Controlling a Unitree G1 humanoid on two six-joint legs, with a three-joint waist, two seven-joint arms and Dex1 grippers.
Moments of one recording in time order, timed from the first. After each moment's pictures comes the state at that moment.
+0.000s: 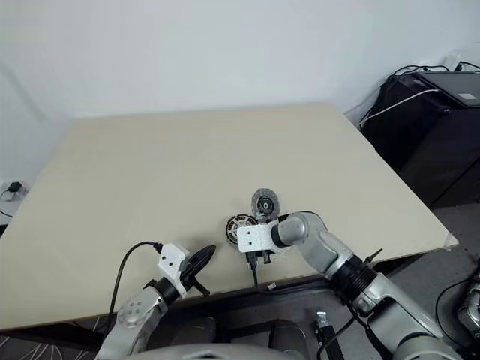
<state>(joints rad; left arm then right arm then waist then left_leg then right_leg) 0.31 0.19 -0.19 -0.06 -0.14 -0.09 -0.51 -0.48 -0.54 0.68 0.09 -0.27 0.21 1.00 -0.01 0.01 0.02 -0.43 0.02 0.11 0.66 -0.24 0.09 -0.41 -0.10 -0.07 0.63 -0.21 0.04</state>
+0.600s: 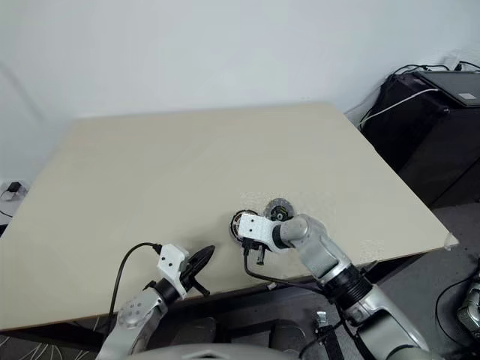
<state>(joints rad) 0.31 0.19 -0.19 -0.06 -0.14 -0.09 -0.50 -0.38 -0.41 0.52 -0.05 -0.18 0.64 0.94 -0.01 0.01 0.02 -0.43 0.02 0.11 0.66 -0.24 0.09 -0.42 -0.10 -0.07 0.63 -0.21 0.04</state>
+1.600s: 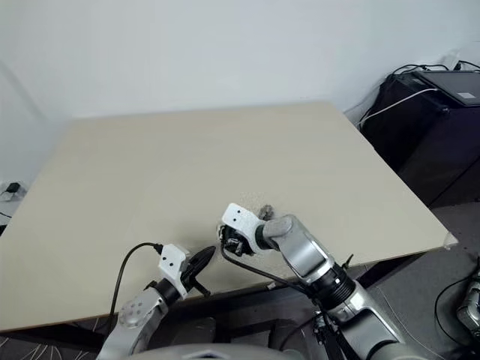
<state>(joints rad) 0.32 0.19 -0.19 -0.06 -0.14 -0.08 -0.50 -0.42 -0.27 0.54 -0.15 0.00 0.90 0.79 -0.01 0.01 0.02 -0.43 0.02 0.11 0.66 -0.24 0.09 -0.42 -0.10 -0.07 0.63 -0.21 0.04</state>
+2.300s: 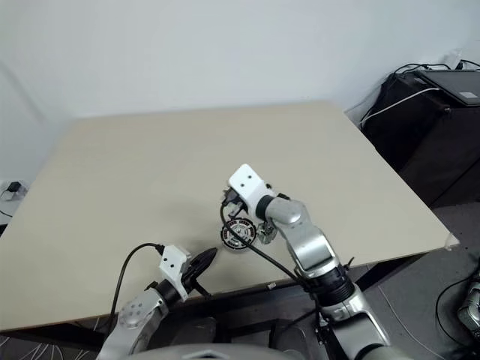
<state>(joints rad) 0.32 0.20 -0.19 -0.06 -0.14 -0.07 -0.54 -0.36 -0.27 0.31 -0.20 -0.03 0.59 0.46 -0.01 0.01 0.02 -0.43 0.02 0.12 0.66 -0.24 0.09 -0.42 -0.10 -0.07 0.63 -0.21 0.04</state>
